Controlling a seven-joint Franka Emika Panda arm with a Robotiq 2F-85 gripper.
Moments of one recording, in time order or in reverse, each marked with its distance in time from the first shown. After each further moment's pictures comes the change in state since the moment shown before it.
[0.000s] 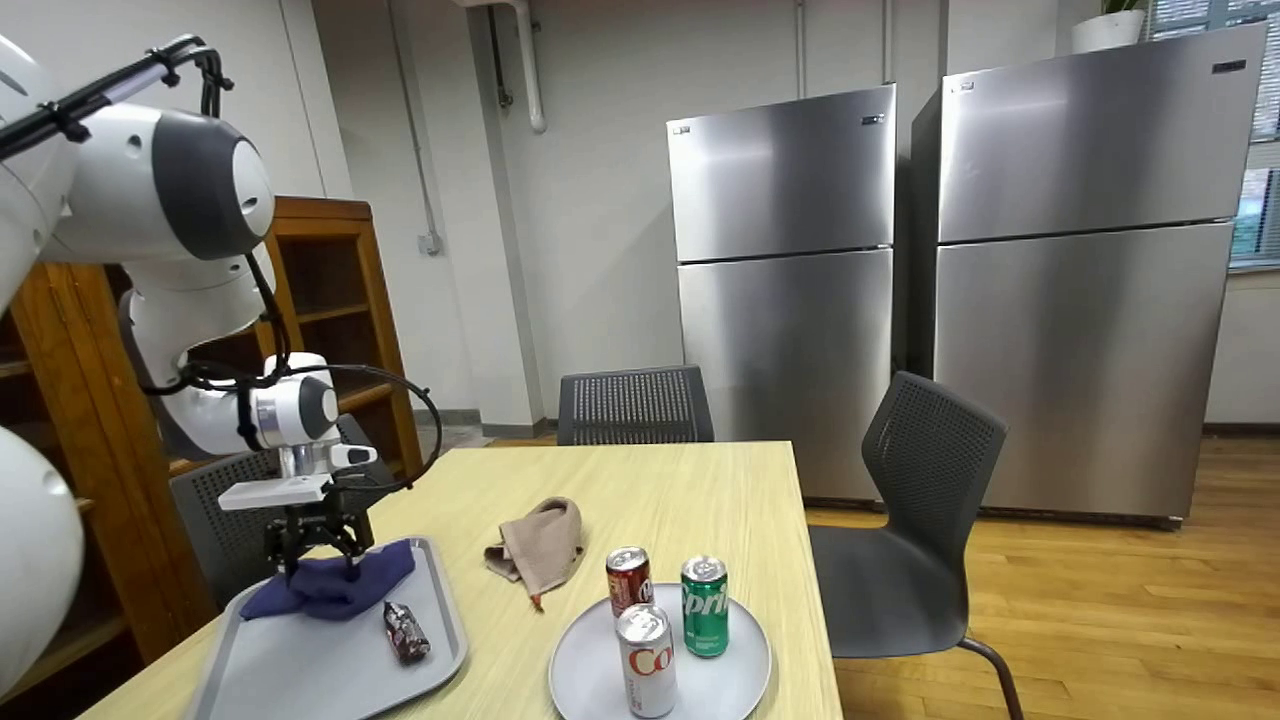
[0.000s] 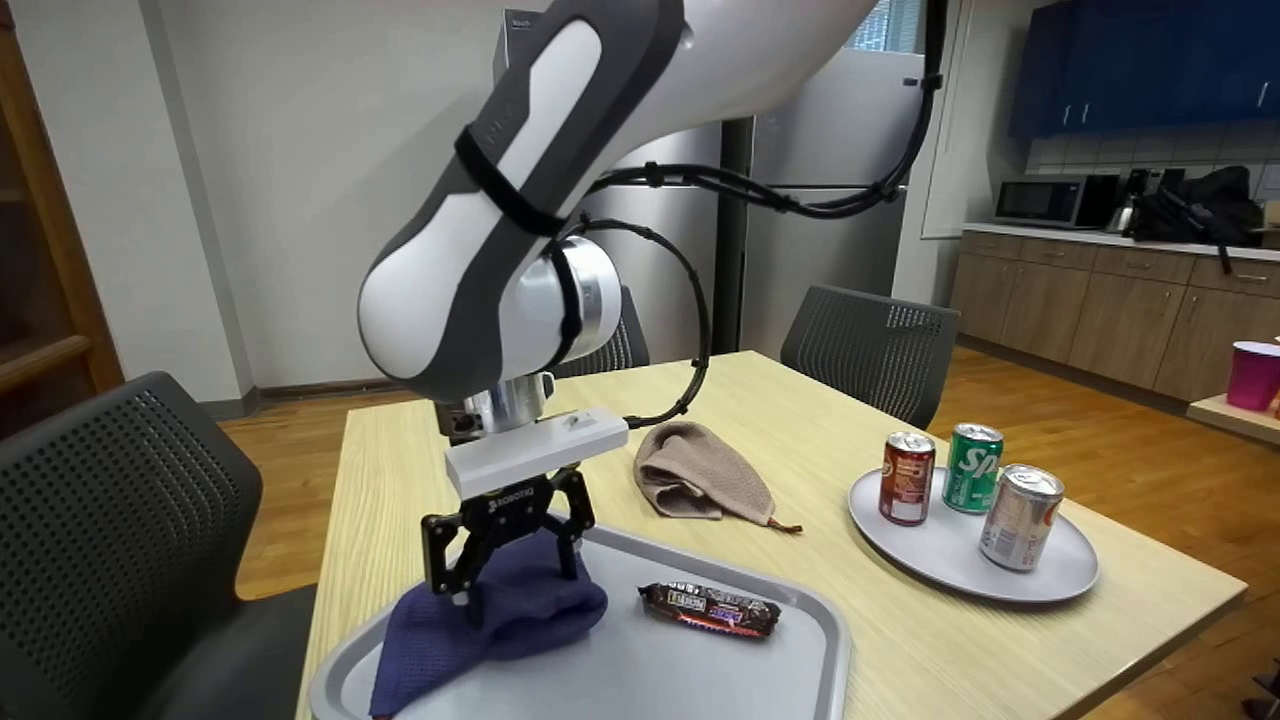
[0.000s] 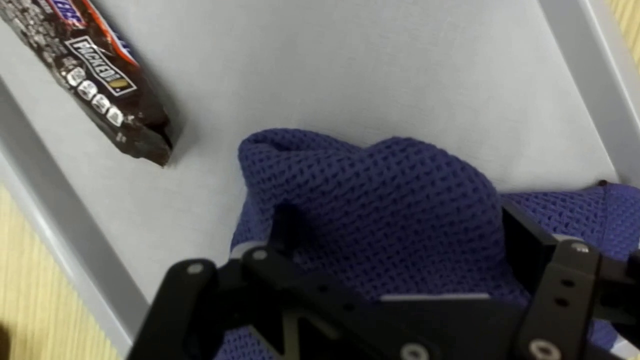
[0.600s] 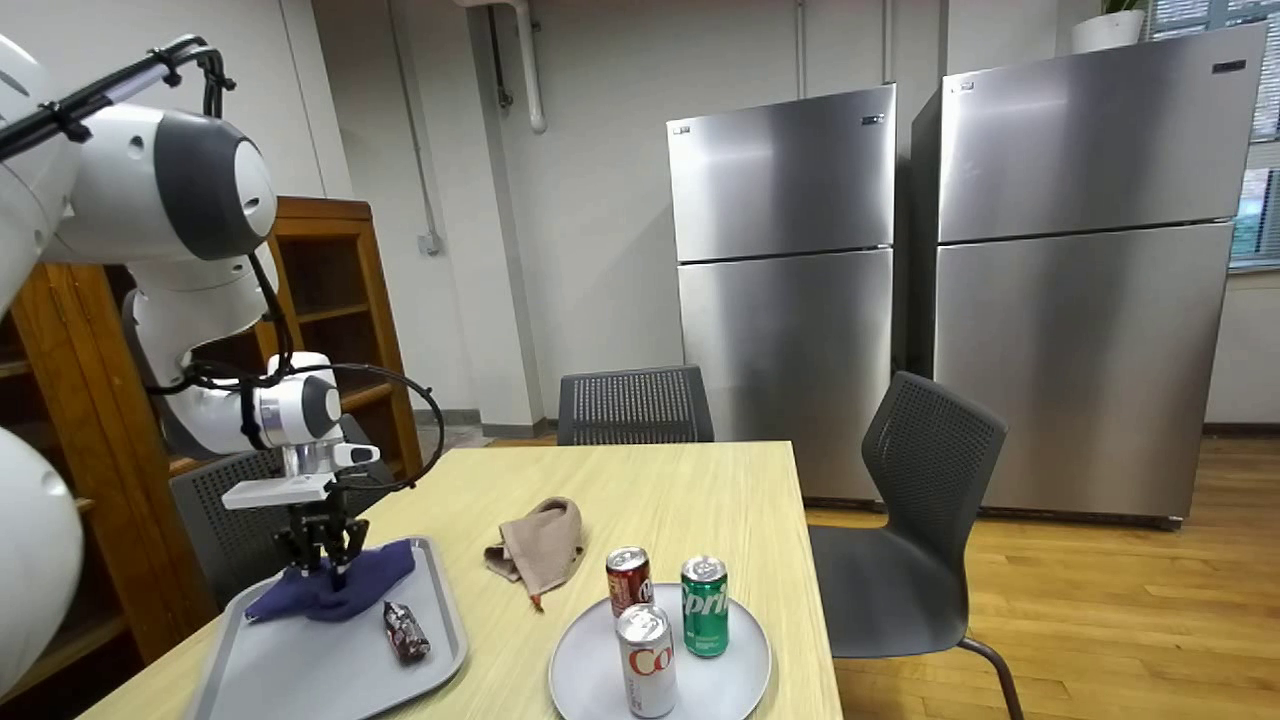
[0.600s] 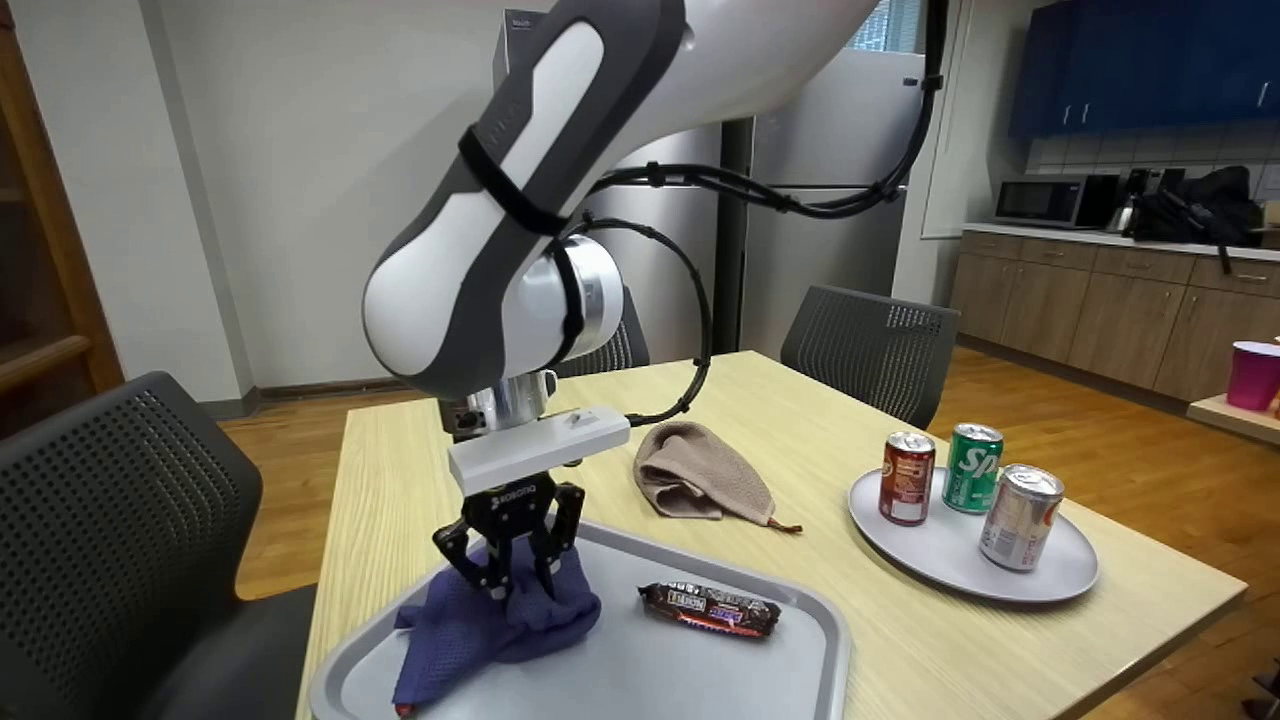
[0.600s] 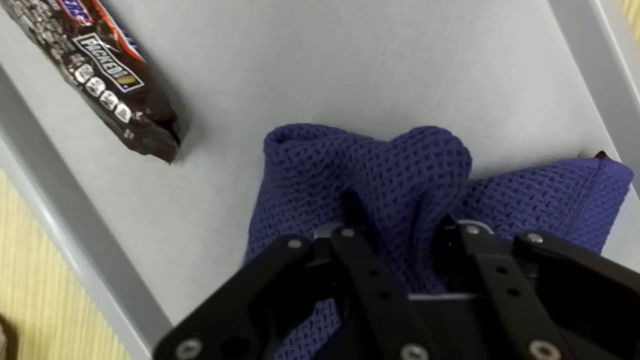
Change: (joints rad) arm -0.004 0.001 -0.002 0.005 0.001 -0.002 0.000
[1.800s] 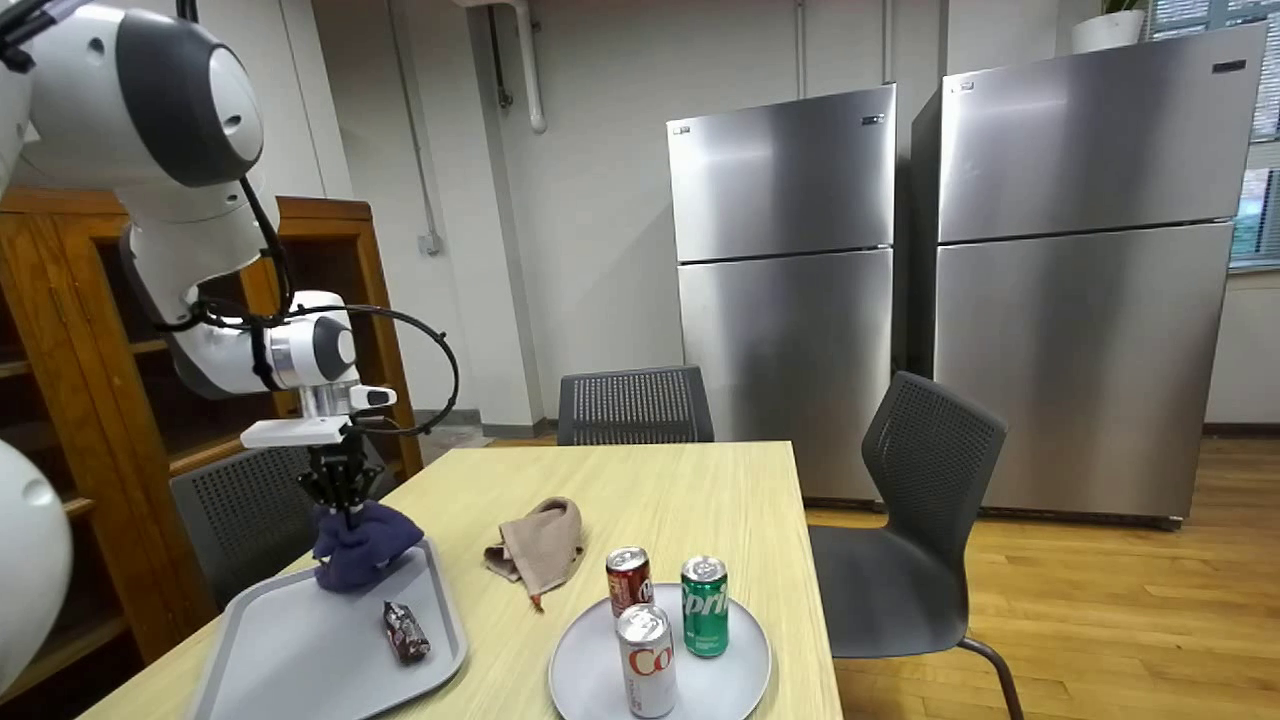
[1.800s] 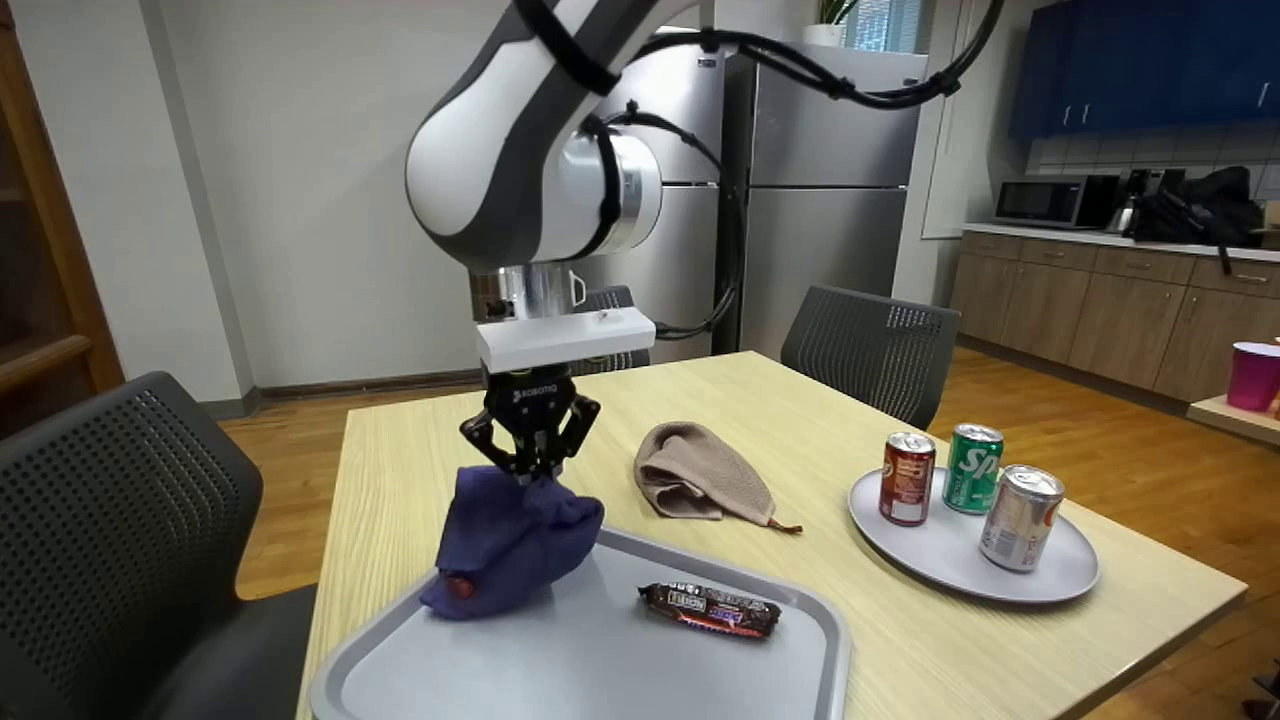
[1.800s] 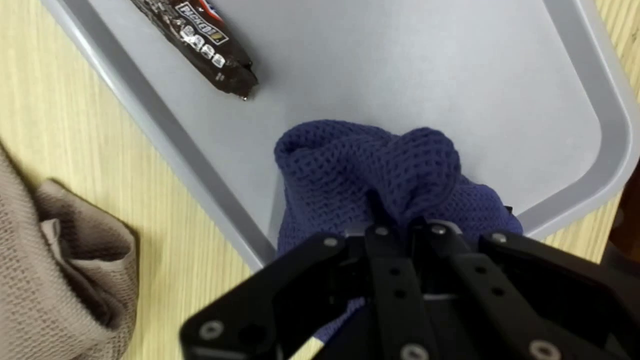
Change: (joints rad) arm -0.064 -0.176 0.002 -0.080 0.013 0.012 0.000
